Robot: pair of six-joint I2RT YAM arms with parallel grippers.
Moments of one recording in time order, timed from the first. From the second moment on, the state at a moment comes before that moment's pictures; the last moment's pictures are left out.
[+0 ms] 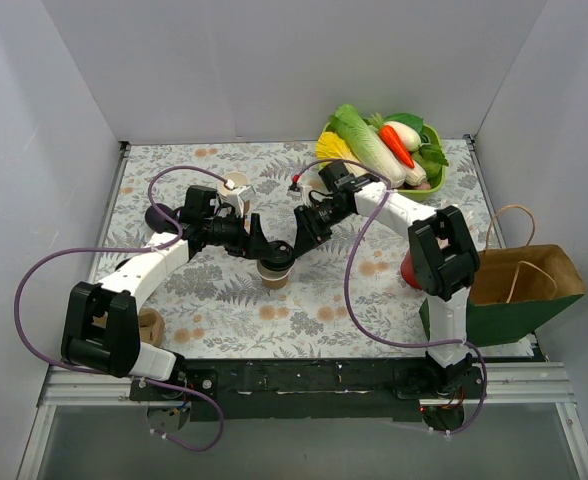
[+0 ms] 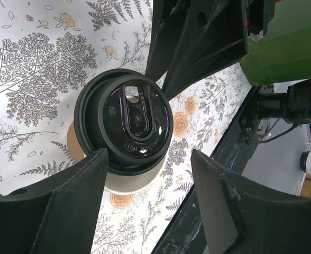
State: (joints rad) left arm -0.31 1.41 0.92 -0.31 0.78 -0.21; right arm 0.56 2.03 1.56 -0.70 -0.93 -0.02
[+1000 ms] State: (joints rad) left arm -0.30 1.36 0.87 -0.37 0.79 -0.17; right arm 0.61 2.00 1.70 -0.74 -0.87 -0.21
